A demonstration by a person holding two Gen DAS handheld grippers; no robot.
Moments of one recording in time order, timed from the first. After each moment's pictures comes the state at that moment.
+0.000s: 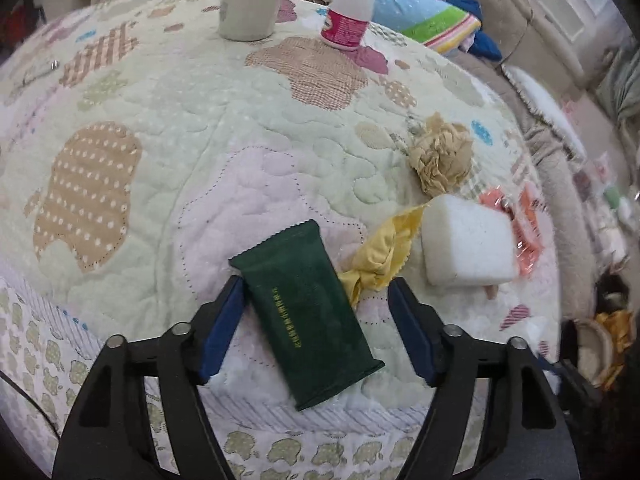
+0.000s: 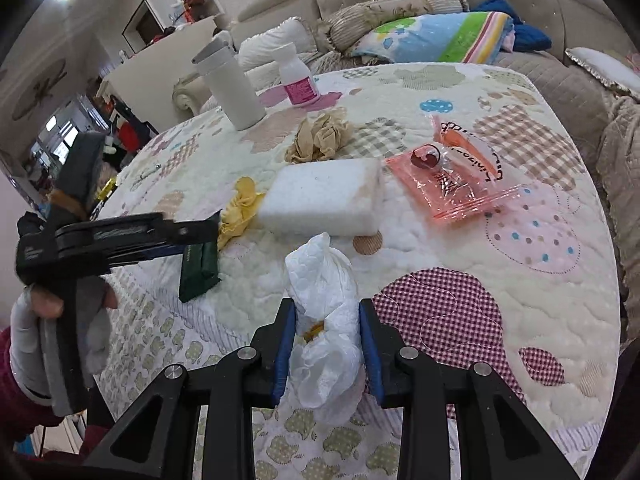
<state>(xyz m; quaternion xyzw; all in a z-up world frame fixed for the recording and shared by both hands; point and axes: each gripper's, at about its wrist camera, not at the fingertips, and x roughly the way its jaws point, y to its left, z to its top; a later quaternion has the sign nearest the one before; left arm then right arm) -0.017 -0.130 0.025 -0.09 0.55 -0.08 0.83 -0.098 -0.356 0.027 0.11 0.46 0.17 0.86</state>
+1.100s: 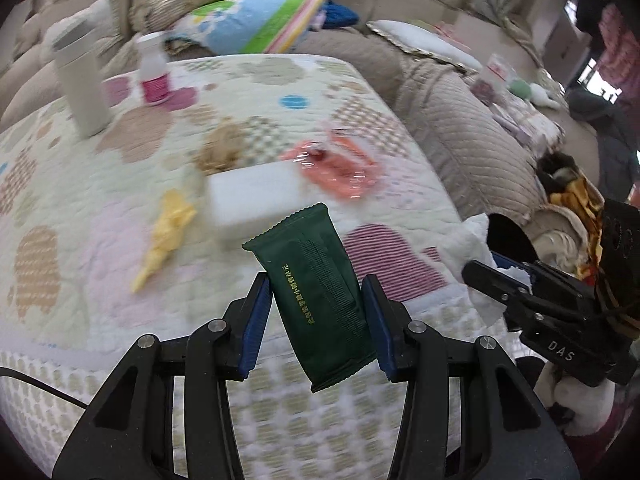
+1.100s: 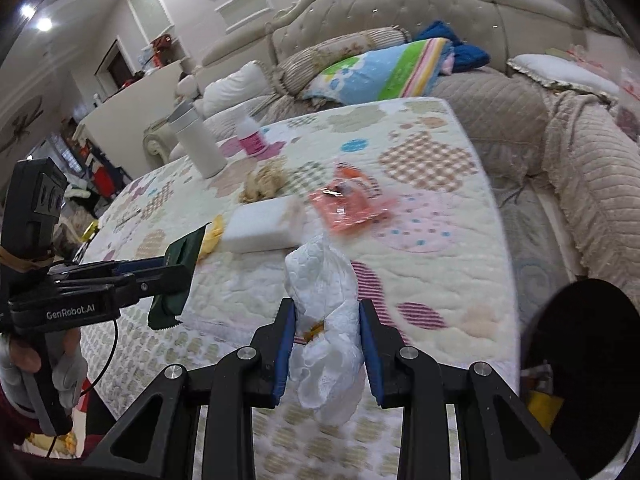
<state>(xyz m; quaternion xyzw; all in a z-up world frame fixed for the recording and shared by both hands) -0.100 -0.234 0.092 0.03 0.49 -0.28 0.83 -0.164 -0.425 0.065 0.13 0.41 0.08 0.90</state>
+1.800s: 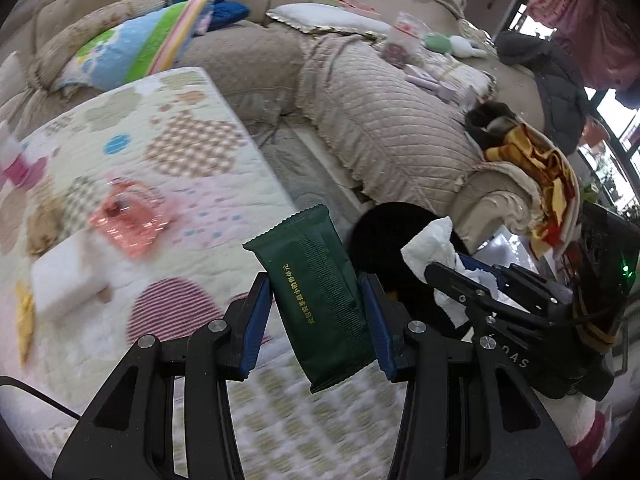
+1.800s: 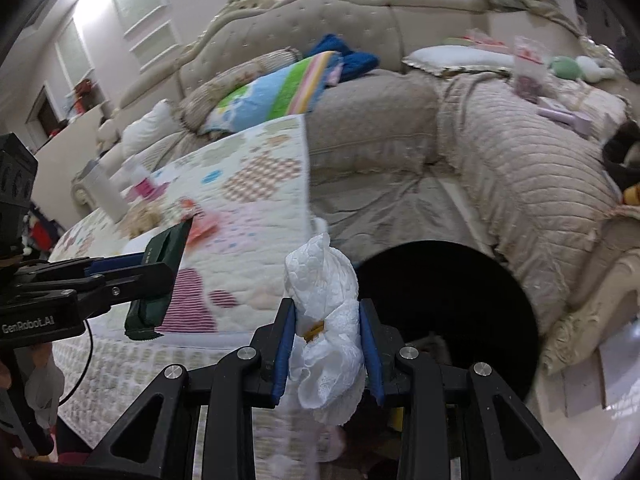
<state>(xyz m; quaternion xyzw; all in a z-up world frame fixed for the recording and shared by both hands) -0.137 -0.405 0.101 0.08 0.47 -0.40 0.78 -0.232 -0.553 0.064 0.16 0.40 -0.08 0.90</state>
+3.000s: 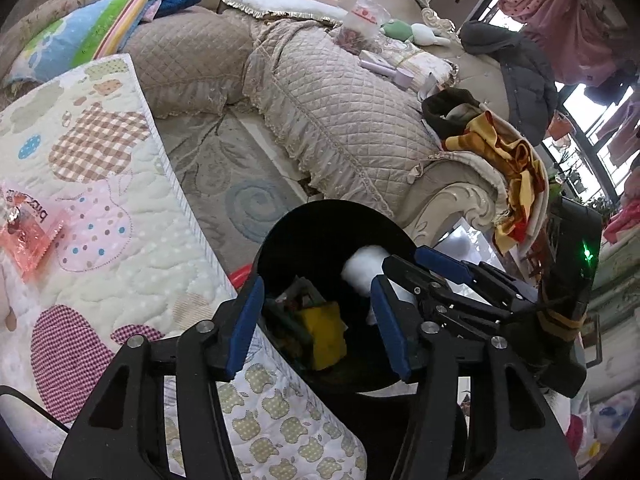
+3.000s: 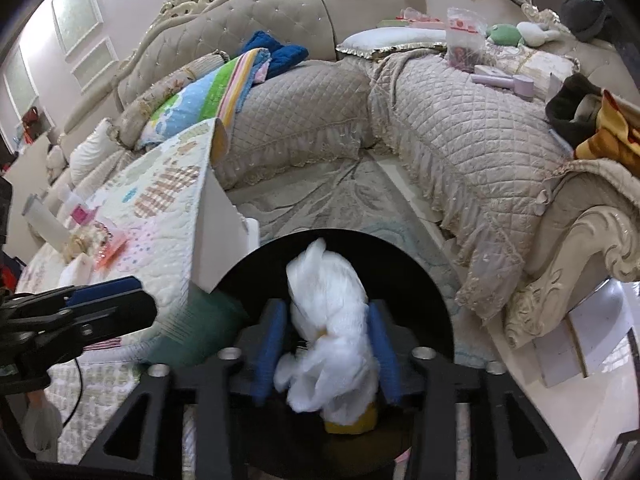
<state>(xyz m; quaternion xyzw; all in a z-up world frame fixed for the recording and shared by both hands) -0.145 -0.466 0.076 0.06 0.49 -0.46 0.74 -0.242 -0.618 0.039 0.19 0.41 -0.16 0.88</state>
